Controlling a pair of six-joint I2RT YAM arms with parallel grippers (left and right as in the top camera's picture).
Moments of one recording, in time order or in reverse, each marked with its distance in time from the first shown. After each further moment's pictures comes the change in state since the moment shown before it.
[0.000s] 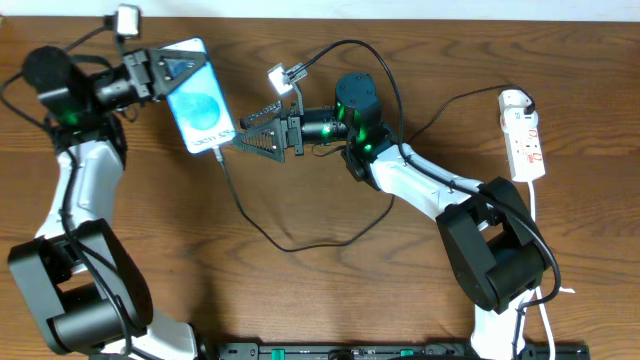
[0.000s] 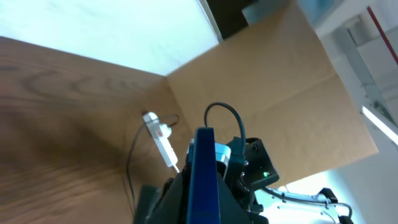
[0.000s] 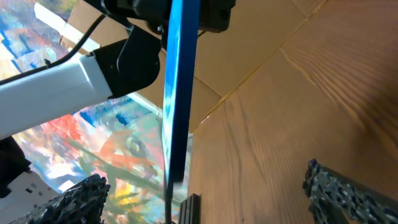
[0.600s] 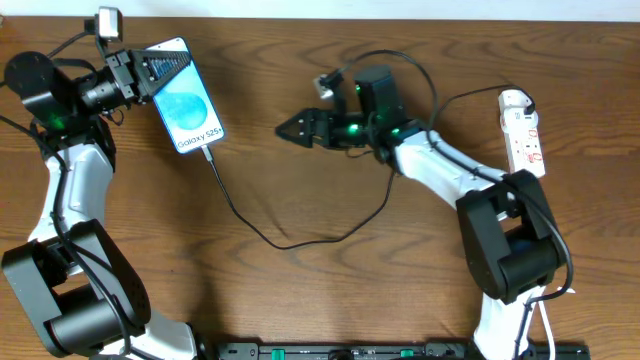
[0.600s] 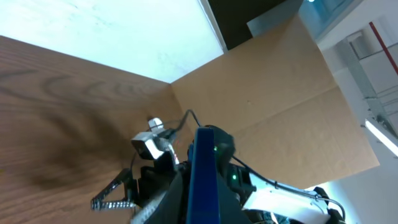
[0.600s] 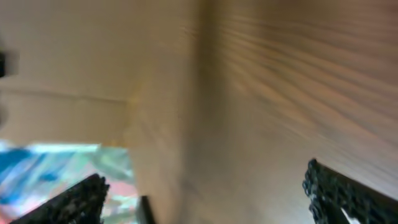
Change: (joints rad) left arm 0.039 0.000 0.000 0.000 0.004 -0.024; right arm -0.149 -0.001 0.007 -0.731 0.245 -0.222
